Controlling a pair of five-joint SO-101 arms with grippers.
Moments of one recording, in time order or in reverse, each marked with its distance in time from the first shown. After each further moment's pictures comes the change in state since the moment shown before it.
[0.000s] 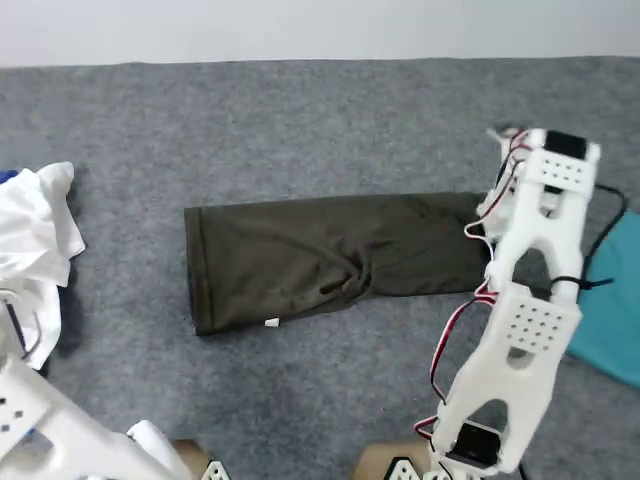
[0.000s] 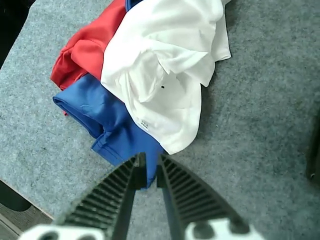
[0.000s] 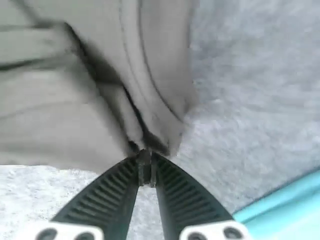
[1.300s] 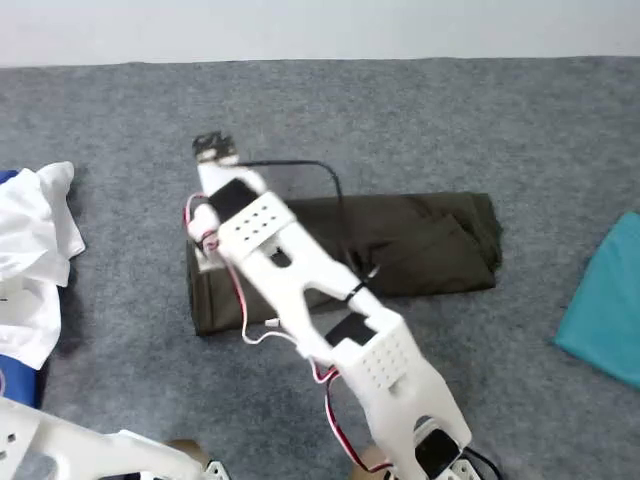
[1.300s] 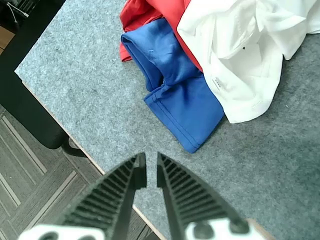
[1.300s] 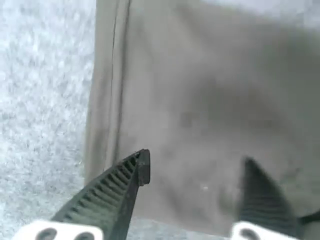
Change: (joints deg) left arm -21.4 -2.8 3.1 0.1 -7.2; right arm -61.5 0.7 0.0 -14.9 -50.9
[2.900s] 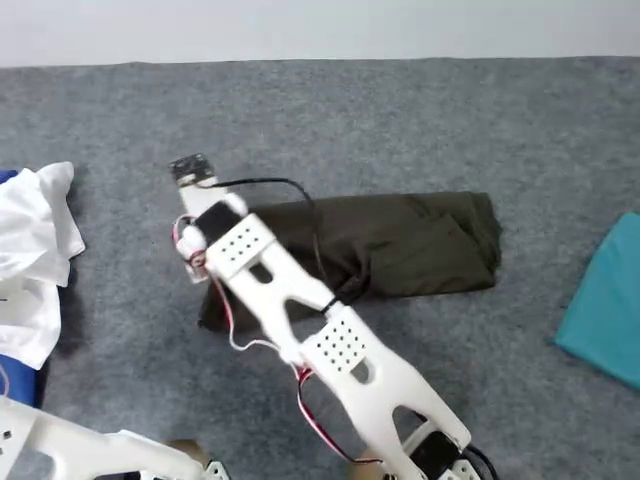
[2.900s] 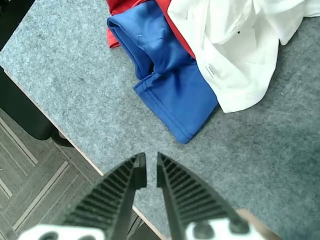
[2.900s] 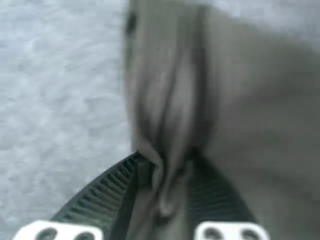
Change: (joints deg) left arm 0.0 0.0 3.7 0.0 0.0; right arm 0.2 28.6 -34.9 7.6 5.1
